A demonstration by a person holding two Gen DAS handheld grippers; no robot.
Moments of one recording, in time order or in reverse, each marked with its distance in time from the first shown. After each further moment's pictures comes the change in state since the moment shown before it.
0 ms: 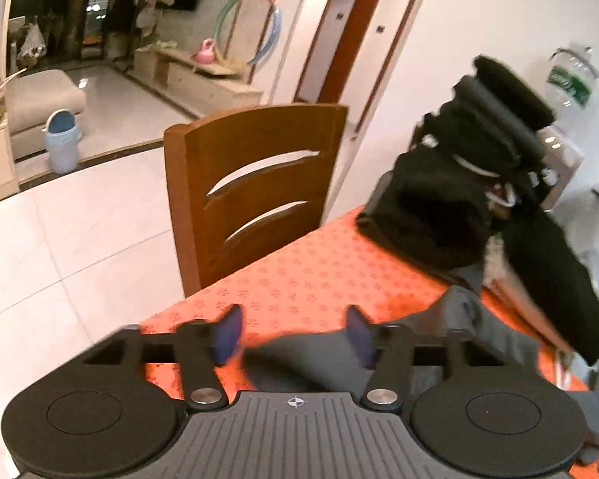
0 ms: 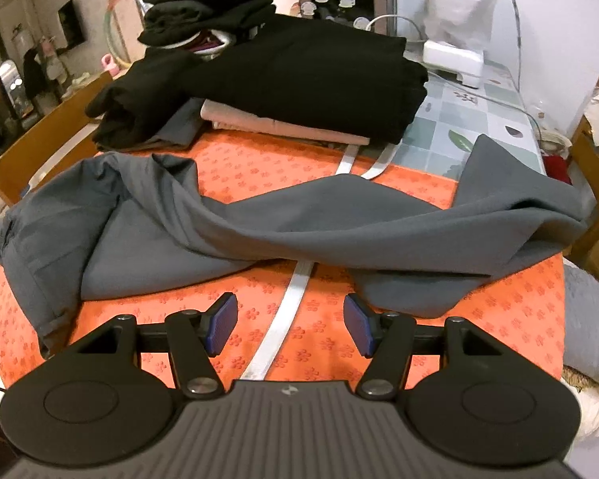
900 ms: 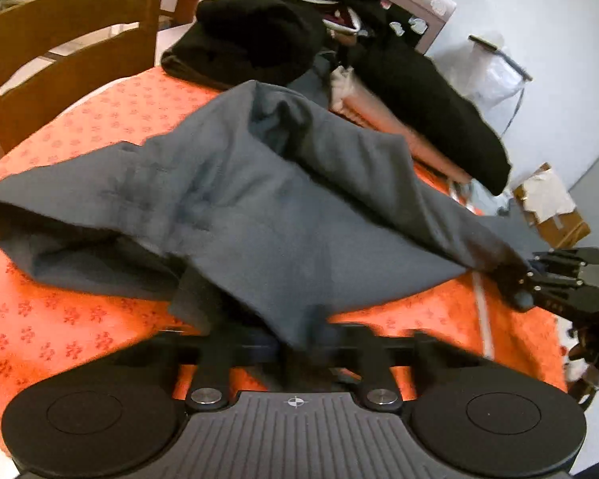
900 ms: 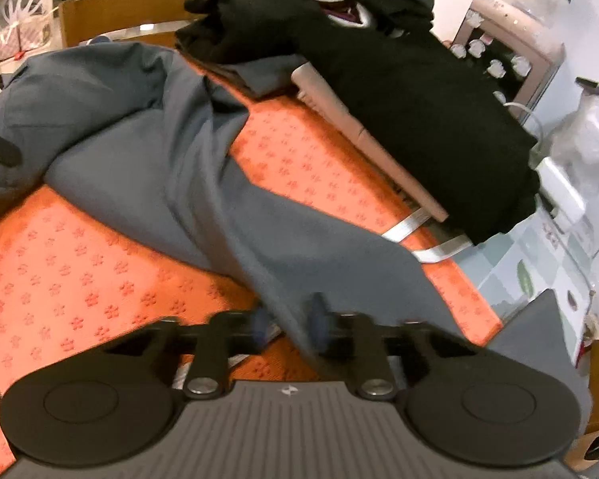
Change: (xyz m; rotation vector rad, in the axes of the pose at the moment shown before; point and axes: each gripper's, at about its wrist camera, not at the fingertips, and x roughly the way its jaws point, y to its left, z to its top) left arm 0.041 -0.090 -0.098 0.217 0.322 -0.341; right arm 0.075 0.007 0.027 -0.592 0.017 0.059
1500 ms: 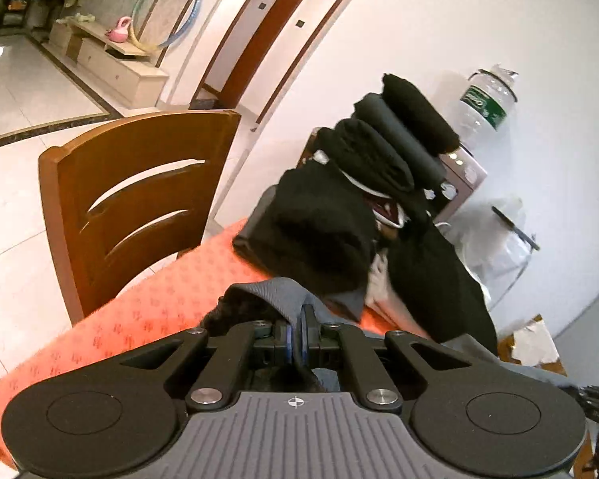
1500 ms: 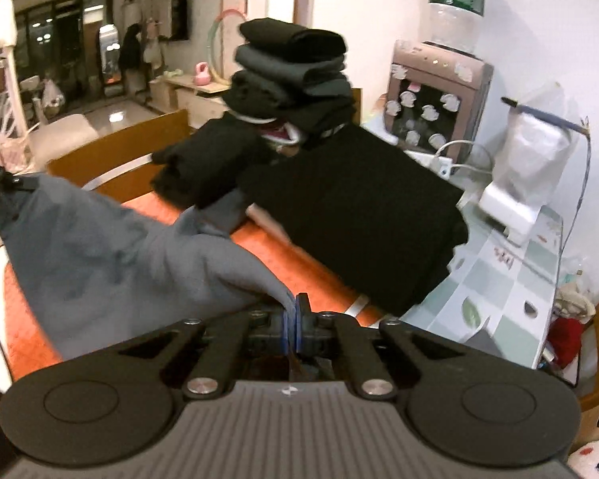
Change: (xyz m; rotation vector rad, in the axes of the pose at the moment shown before) left arm -0.103 0.080 0.116 -0.199 -0.308 0.007; right arm -0.123 -0.072 0.071 0.226 -0.177 0.002
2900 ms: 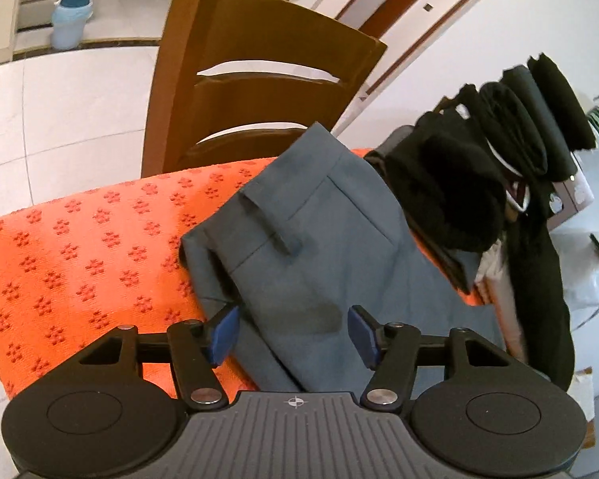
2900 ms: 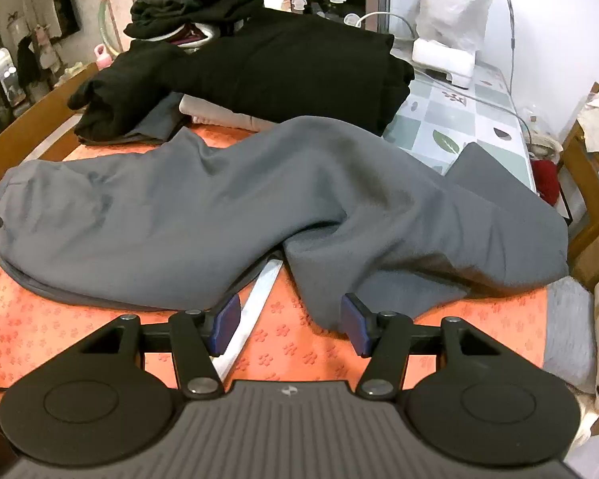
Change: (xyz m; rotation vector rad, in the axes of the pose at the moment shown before) left arm 0.059 0.064 -0.085 -0.285 0.086 0.225; right arm 0.032 0.037 -0.131 0.339 0.155 -0.139
